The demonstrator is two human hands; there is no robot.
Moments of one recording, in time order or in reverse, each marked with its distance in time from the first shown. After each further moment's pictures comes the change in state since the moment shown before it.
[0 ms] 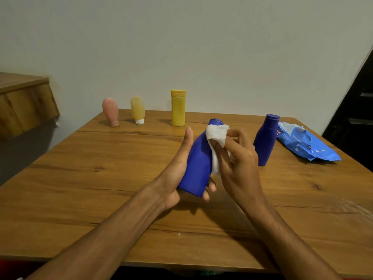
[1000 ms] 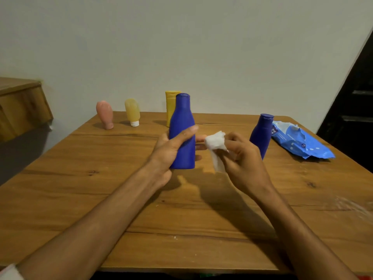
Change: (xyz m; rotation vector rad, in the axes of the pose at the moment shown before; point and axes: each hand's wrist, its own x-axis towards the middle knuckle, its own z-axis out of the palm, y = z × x) left_hand 0.029 0.023 -0.014 0.060 0.308 0.293; right_hand 0.014 0.008 -0.028 -0.045 -0.225 0.100
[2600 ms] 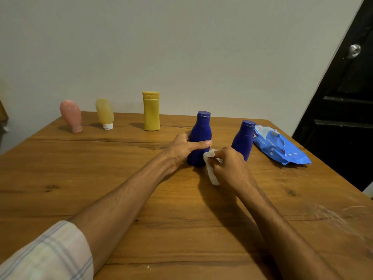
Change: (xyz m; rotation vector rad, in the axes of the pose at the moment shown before) left_hand 0.107 -0.056 0.037 0.247 -0.234 -0.094; right_hand 0.026 0.059 0.003 -0.267 -0.190 0.469
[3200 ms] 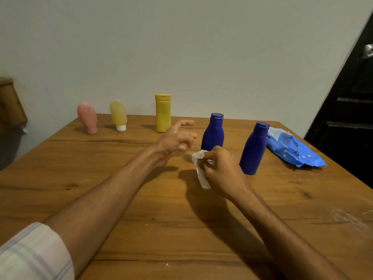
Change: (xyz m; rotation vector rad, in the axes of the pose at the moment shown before) left_hand -0.020 0.025 -0.053 0.146 0.070 0.013; right_hand -0.020 -0.051 0.014 0.047 -0.035 -0.158
